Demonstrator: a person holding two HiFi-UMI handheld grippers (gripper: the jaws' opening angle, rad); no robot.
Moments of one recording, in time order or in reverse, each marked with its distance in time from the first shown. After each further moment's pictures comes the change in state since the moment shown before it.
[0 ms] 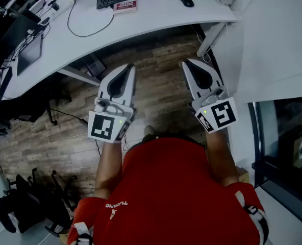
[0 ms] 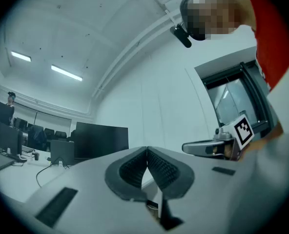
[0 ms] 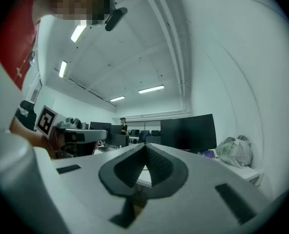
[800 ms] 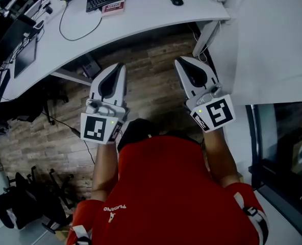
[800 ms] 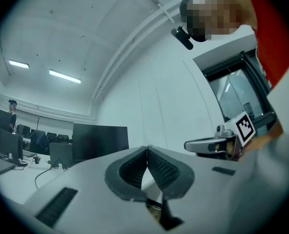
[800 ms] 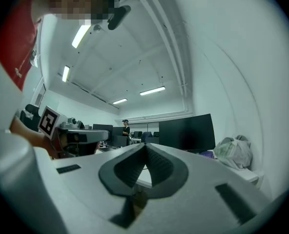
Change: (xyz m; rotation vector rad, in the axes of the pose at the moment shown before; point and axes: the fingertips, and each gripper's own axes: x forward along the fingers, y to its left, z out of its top) left arm 0.056 -0.040 0.007 0.039 -0.031 0.060; right arm -0.026 -0.061 -0.006 0.011 -0.025 0.046
